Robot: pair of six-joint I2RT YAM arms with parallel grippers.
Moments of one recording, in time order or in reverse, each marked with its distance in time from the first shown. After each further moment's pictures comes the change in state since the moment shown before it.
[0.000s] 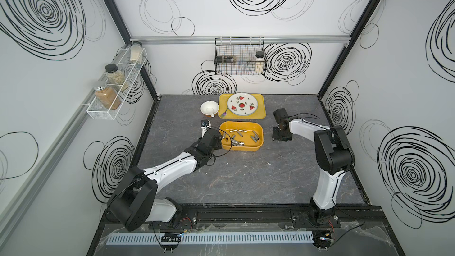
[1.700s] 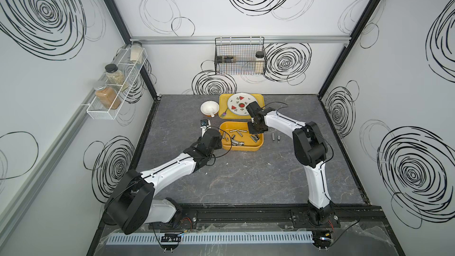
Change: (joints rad) left arm -0.012 -0.031 0.000 0.000 -0.016 0.000; right arm 0.248 0.240 0.457 -0.204 -0.032 -0.106
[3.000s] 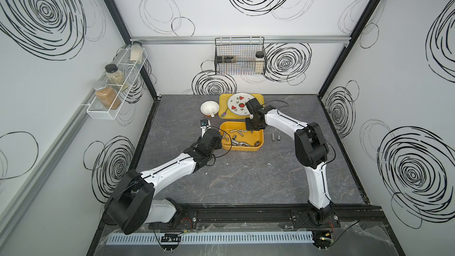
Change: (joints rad) left arm -0.001 0.000 0.000 -0.003 -0.010 0.000; right arm 0.005 -0.044 0.039 0.029 -0.103 0.126
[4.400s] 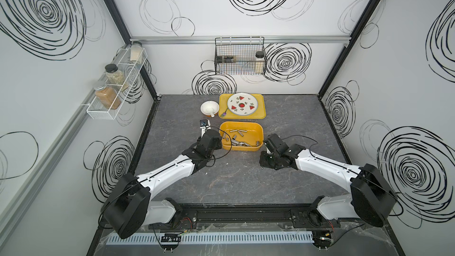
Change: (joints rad) left arm -0.015 -0.041 -0.009 -0.001 -0.010 0.000; right arm 0.171 -0.743 -0.959 0.248 -0.114 0.336
